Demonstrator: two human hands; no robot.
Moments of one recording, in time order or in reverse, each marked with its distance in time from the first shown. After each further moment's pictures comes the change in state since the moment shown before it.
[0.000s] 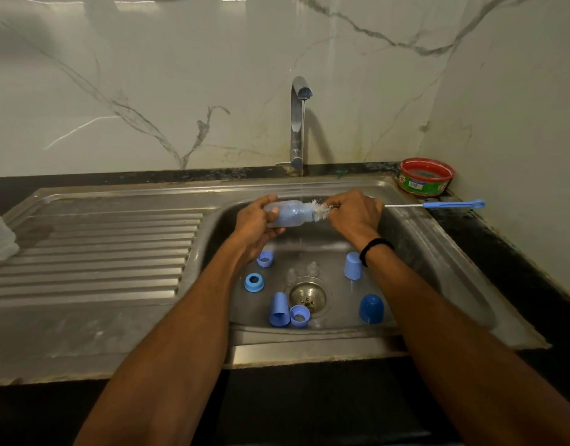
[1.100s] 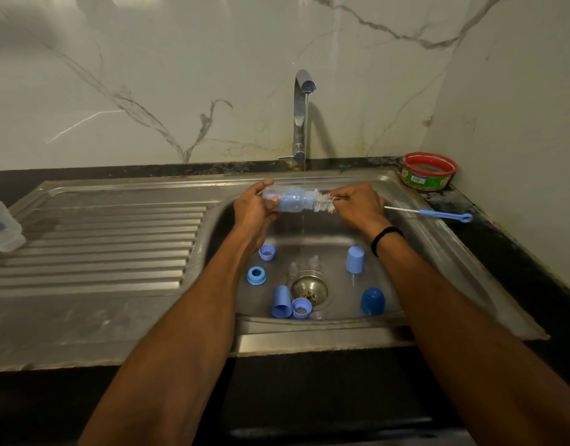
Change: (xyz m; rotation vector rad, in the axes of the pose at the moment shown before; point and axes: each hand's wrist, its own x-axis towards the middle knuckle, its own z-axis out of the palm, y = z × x) left_hand -0.006 0.007 0.008 -0.038 0.068 0.084; right_hand 0.005 0.008 -0.003 0.175 -0.123 0.041
